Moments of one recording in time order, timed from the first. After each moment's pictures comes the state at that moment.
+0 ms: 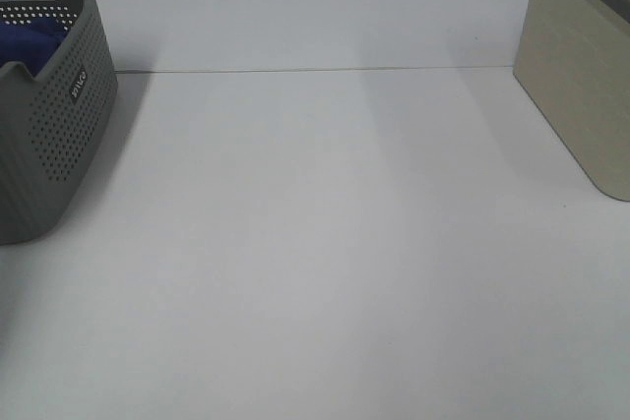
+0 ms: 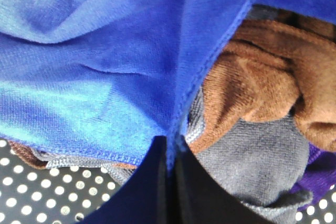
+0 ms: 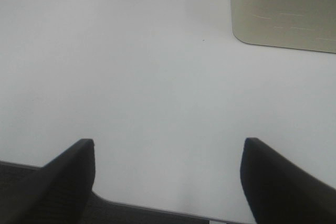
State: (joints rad) left arm 0.17 2.22 -1.86 0.21 1.13 1.06; right arm 0.02 0.00 -0.45 0.10 1.11 -0.13
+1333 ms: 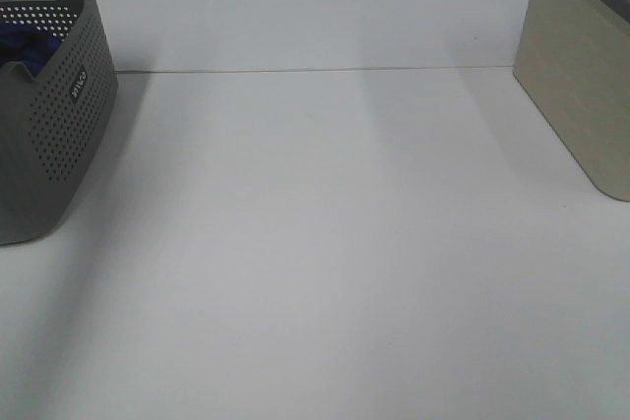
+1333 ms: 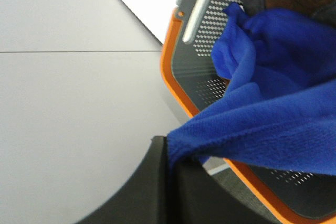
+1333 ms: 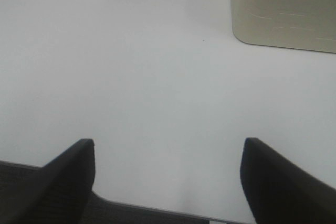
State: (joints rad) left arm -0.16 1.51 -1.88 0.43 1.13 0.87; right arm 0.02 0.00 -0.45 0.10 1.11 -0.13
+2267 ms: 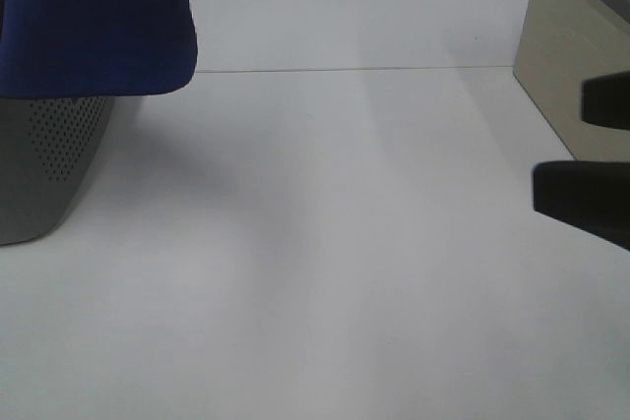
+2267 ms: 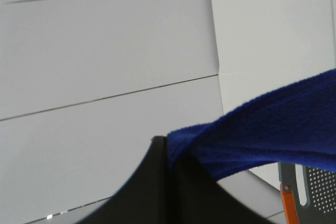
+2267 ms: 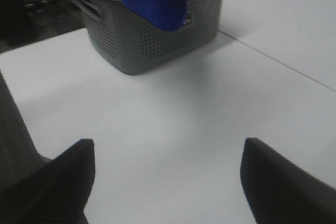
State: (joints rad) left arm -0.83 1.42 -1.82 0.70 0.94 0.98; right arm 0.02 0.69 -0.48 1.27 0.86 -1.45
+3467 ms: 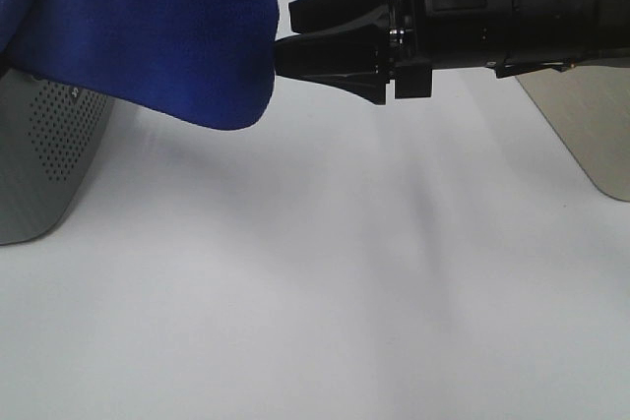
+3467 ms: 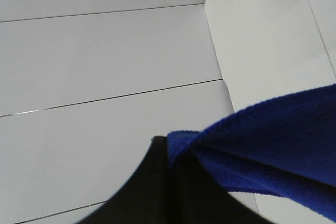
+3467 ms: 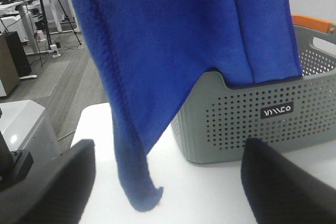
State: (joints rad) left arm -0.91 1.42 -1.81 0.48 0.77 1.16; right arm 0.26 1.75 -0.98 1.74 1.12 -2.11
